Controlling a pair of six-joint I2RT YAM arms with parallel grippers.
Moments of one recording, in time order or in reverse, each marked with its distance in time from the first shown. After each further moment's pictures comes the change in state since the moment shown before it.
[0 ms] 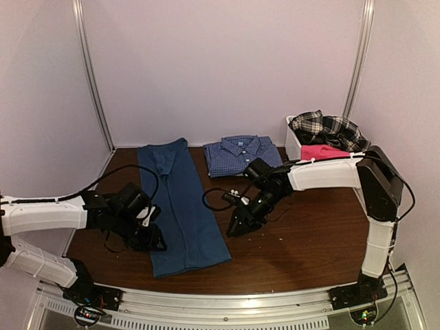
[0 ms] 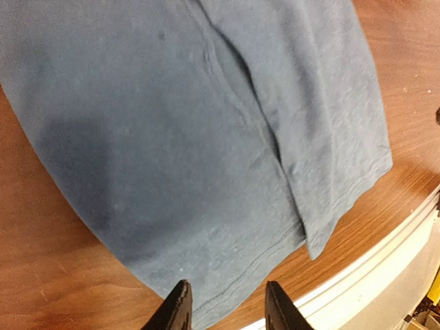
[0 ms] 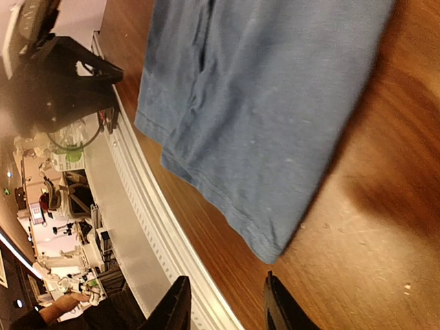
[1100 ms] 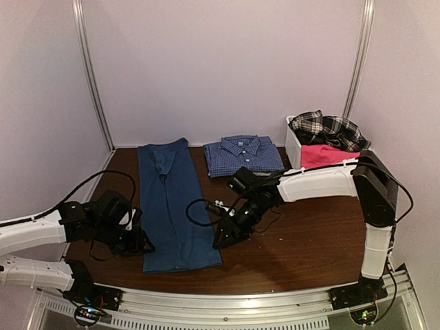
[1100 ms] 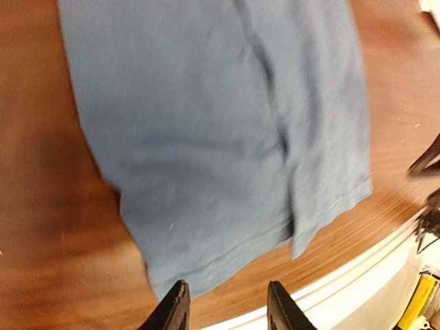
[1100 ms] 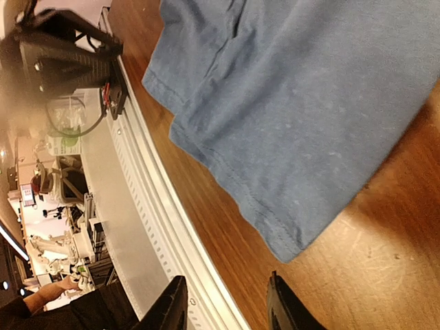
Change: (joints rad) left arm 0.008 -0.258 -0.138 -0.045 -0.046 -0.171; right arm 0.148 0.028 0.011 0.105 0.011 0.054
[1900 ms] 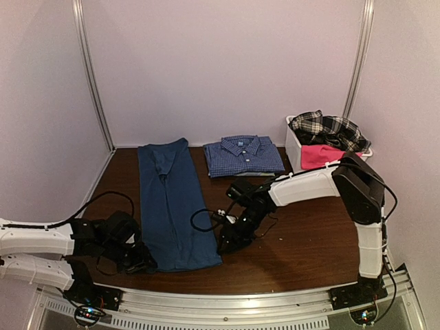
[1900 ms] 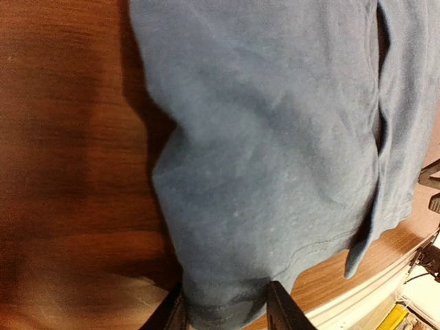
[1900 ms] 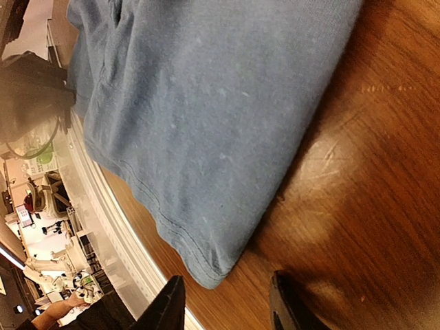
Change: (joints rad) left arm -0.114 0.028 -0.194 0.145 -0.021 -0.322; right arm -0.019 0.113 0.010 -0.027 0.069 0.025
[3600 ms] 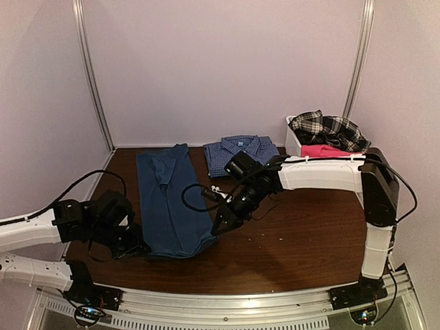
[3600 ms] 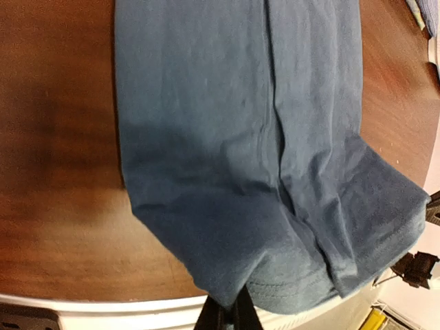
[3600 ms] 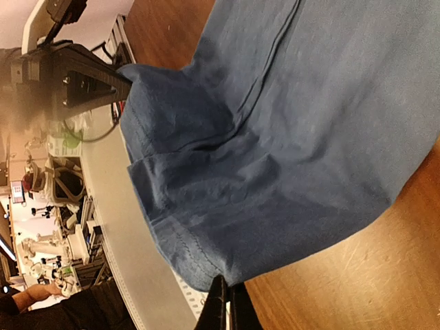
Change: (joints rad) left arm -0.074 -0.112 0.209 -0.230 -0.079 -0.087; right arm 0.019 -0.150 0.103 -0.090 -0.022 -0.064
